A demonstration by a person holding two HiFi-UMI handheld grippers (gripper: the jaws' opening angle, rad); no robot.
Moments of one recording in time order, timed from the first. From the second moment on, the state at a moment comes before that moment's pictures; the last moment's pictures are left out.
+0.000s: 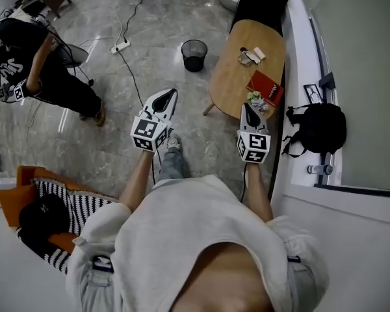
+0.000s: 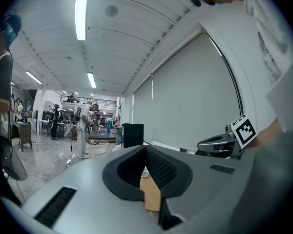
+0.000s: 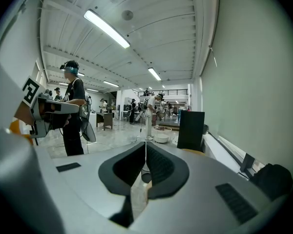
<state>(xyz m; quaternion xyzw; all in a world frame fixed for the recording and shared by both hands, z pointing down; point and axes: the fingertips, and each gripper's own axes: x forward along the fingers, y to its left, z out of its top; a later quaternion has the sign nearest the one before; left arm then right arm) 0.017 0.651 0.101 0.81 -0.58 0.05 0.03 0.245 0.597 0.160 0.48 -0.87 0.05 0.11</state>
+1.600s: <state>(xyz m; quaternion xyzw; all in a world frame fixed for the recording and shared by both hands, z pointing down) -0.240 0.372 0.123 0.82 -0.57 0.01 0.08 0.014 0.329 0.164 0.50 -0.85 0.06 0.17</state>
